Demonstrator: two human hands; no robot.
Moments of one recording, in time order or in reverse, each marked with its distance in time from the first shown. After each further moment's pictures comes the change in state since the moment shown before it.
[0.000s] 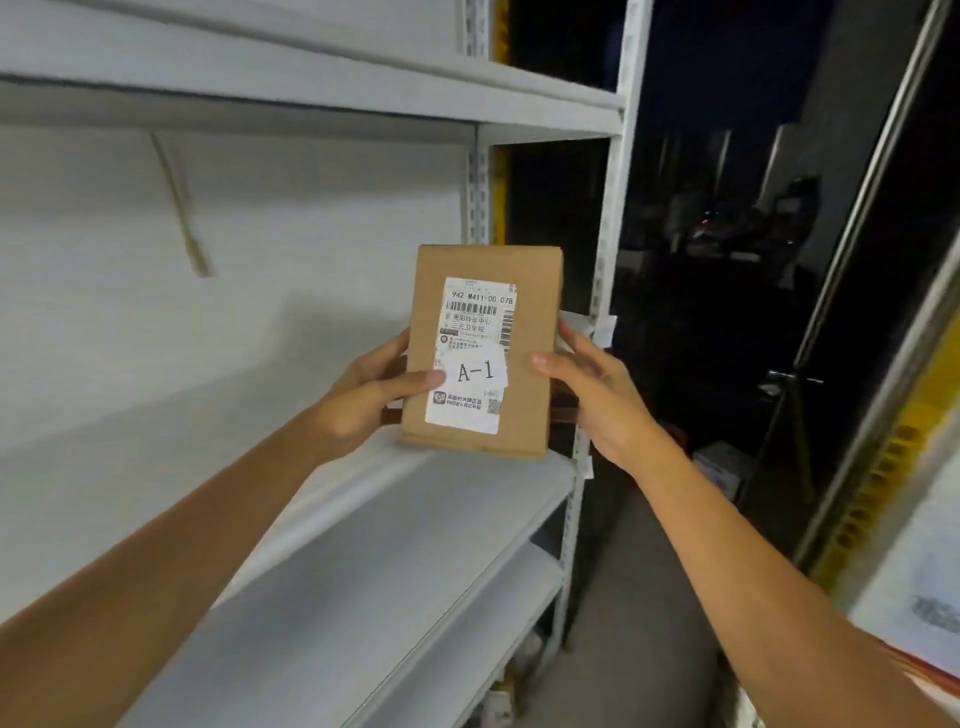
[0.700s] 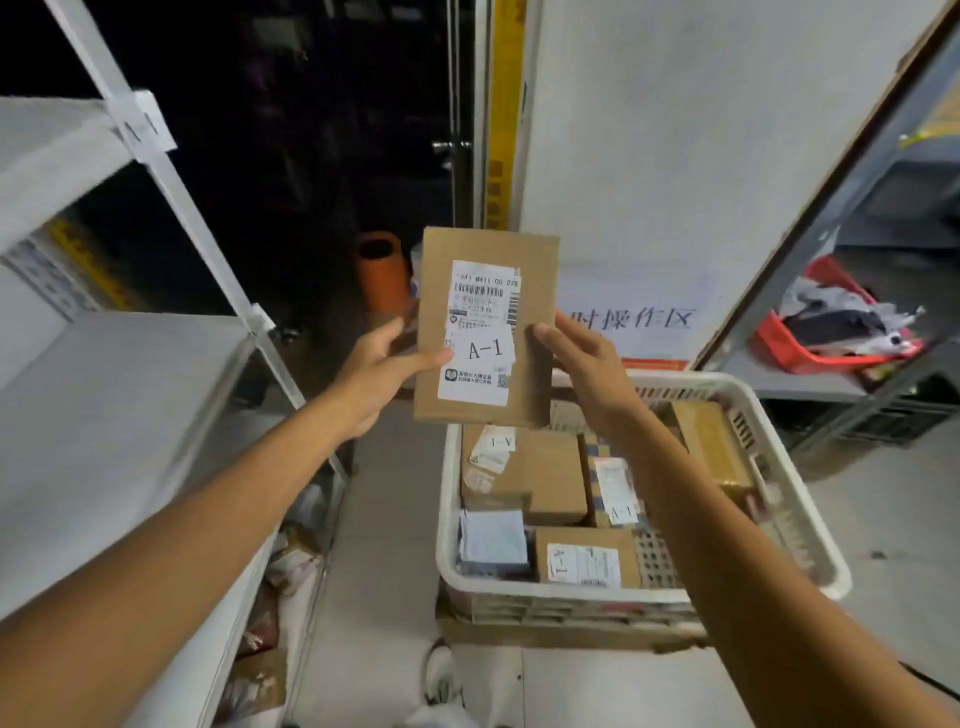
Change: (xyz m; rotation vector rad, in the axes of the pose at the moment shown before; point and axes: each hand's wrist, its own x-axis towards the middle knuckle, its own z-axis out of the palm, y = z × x) left_hand 0.091 -0.146 0.412 -0.180 -0.420 -0.278; right_hand -0.270 0.084 -0.285 -0.185 0.723 0.319
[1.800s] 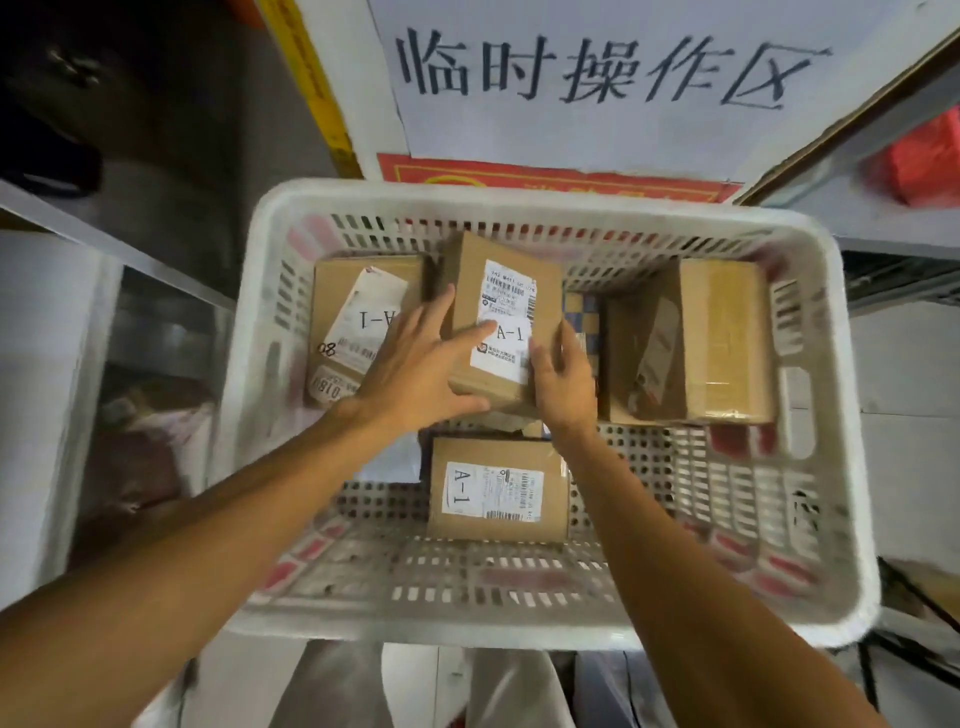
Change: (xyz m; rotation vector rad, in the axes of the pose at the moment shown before) left_hand 0.163 -0.295 0.190 1.140 -0.341 -0.051; right_hand 0.085 0.343 -0.150 -0.304 0.307 0.549
